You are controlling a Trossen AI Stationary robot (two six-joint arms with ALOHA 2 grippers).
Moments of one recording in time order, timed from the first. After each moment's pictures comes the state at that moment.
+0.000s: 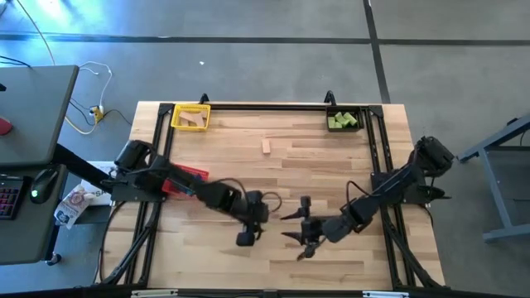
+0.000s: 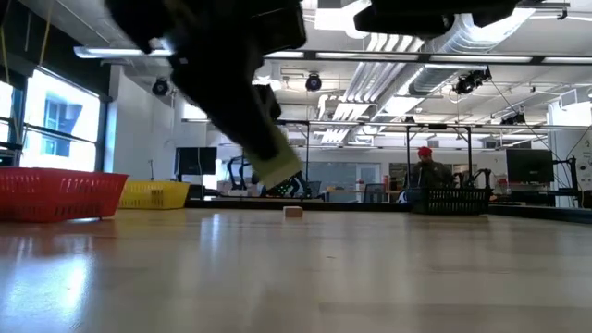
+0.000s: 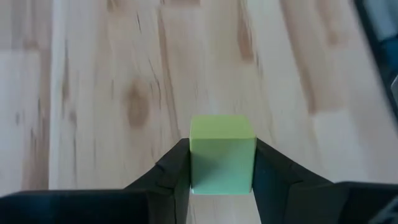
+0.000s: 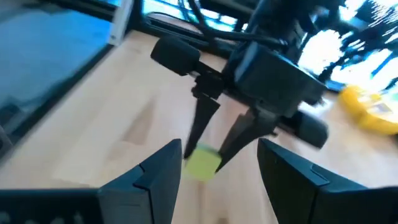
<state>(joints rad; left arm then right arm) -0.21 1.83 1.12 -0.22 0.02 -0.23 0.61 1.60 0.81 0.40 0.58 -0.07</state>
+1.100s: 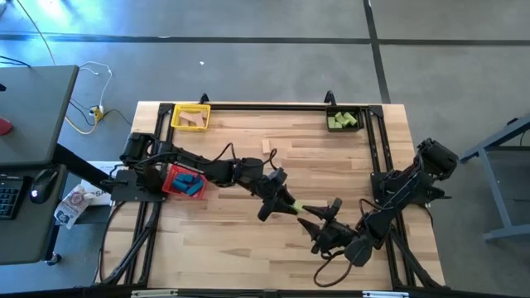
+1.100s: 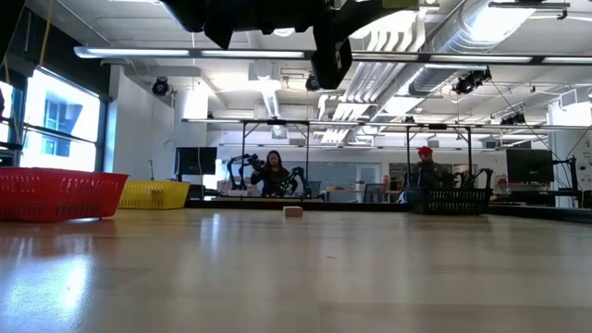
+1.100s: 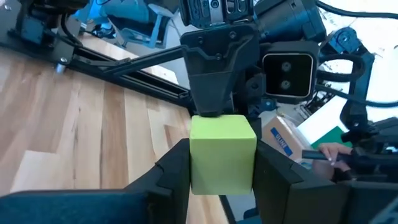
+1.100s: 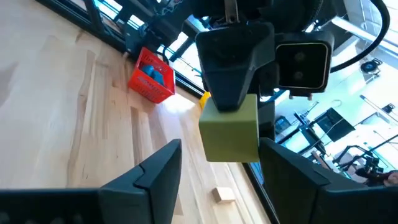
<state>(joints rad) 0.01 1.83 1.12 0.53 0.38 -0.54 0.82 1.60 0.81 0.44 1.30 -0.39</state>
